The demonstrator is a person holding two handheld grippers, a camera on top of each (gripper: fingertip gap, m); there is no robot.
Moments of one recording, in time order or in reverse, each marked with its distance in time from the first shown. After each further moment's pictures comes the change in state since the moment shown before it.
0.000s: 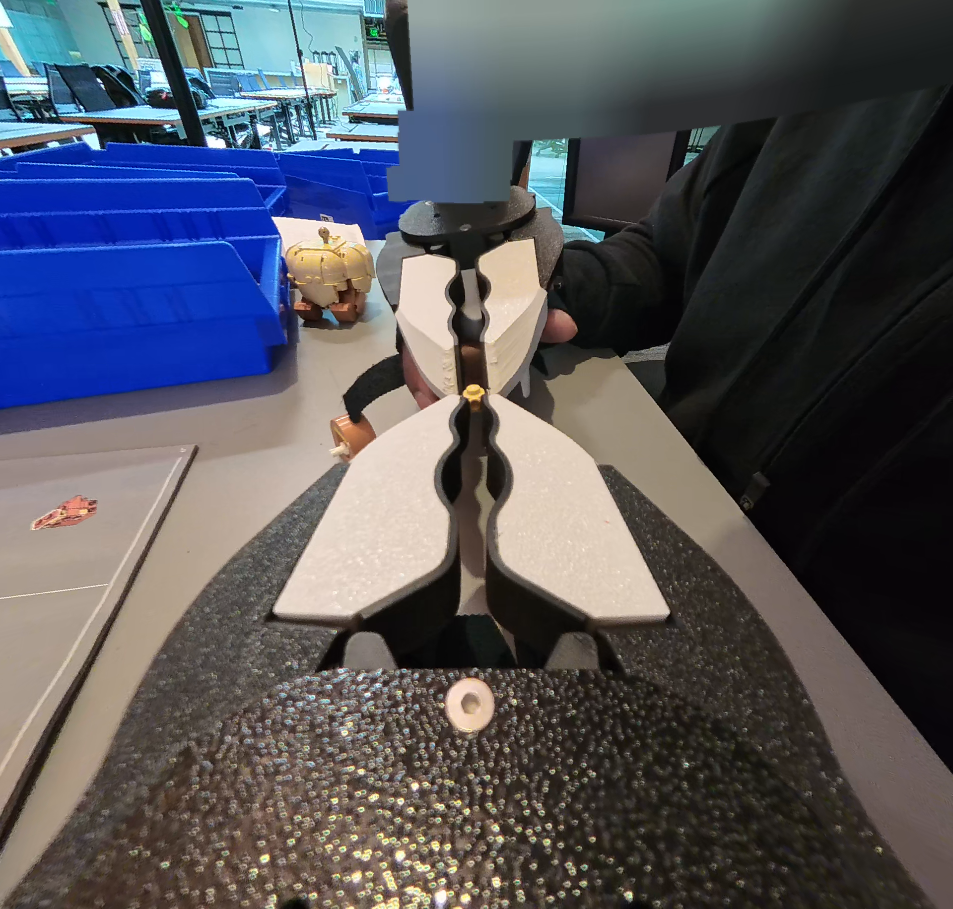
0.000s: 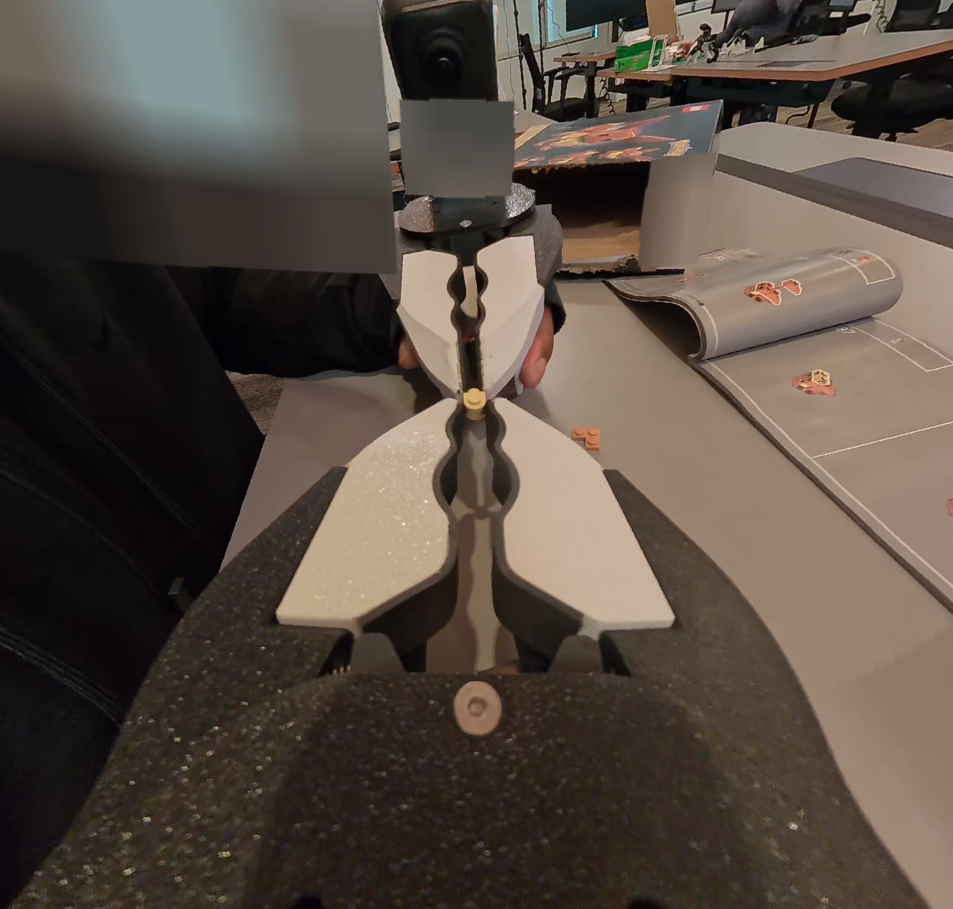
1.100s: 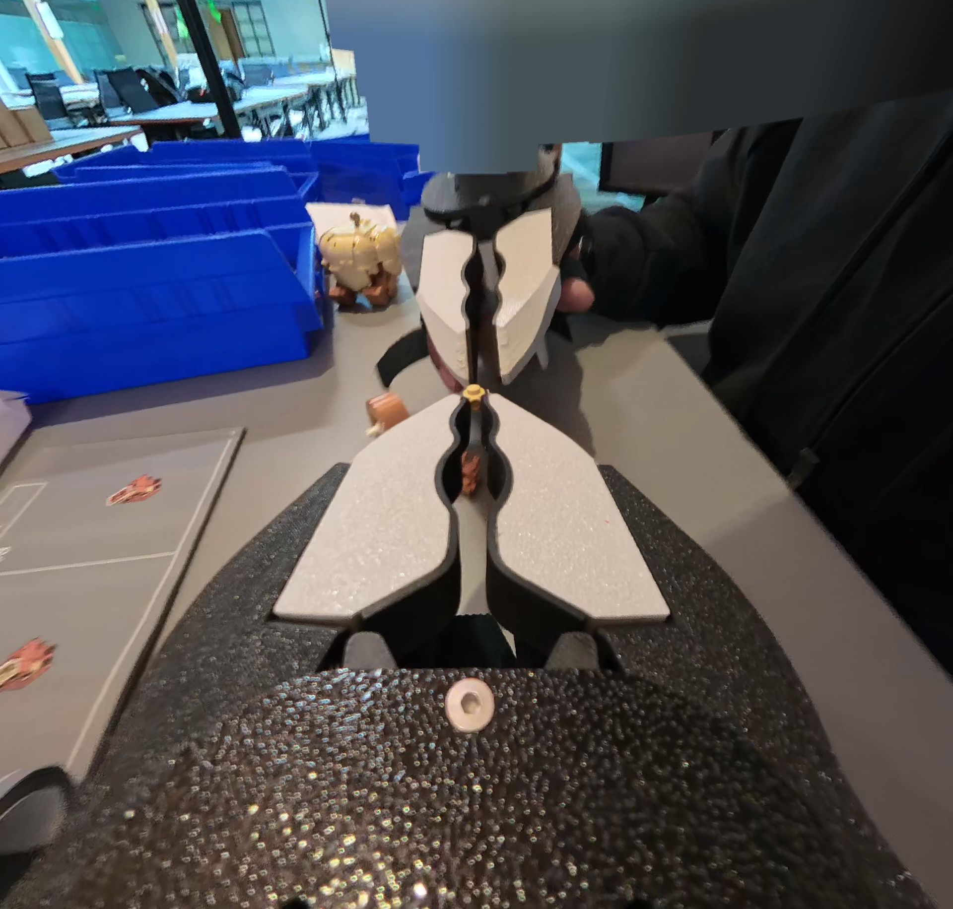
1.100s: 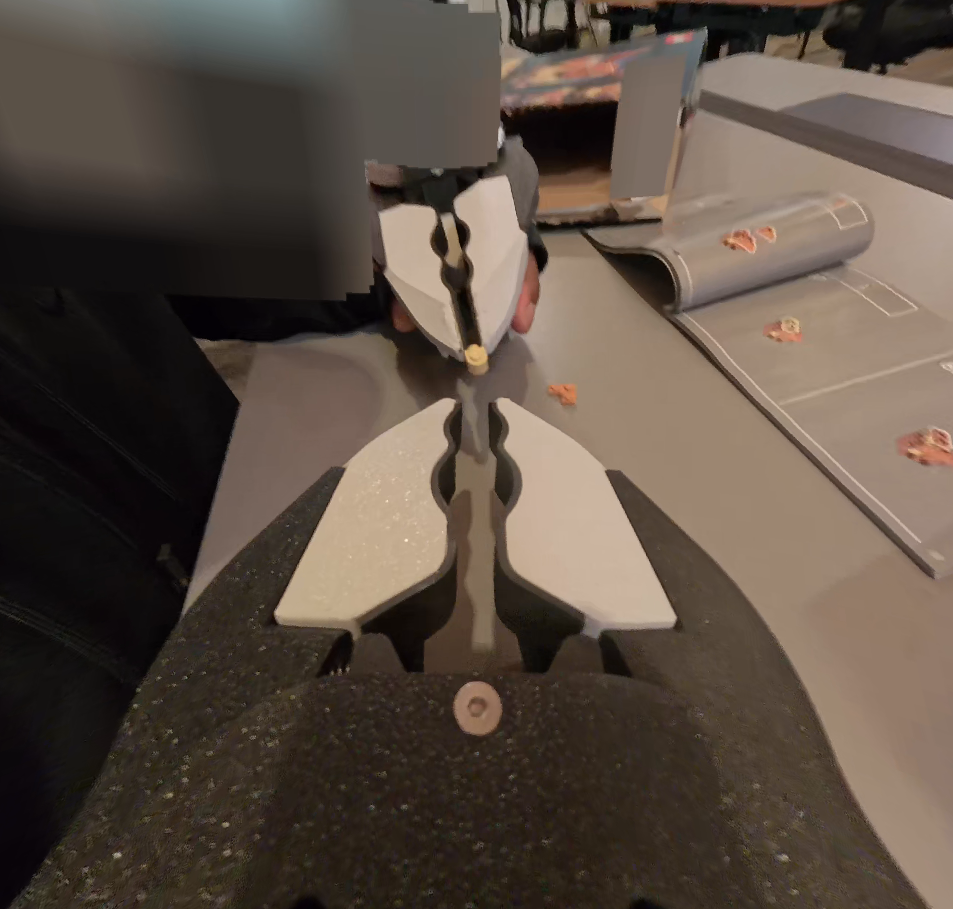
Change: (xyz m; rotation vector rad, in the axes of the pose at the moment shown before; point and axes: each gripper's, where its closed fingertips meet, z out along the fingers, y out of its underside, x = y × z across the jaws) left arm -0.010 0.006 -0.005 -0.051 -0.068 0.066; right arm 0.010 0.012 -0.010 -0.093 0.048 0.011
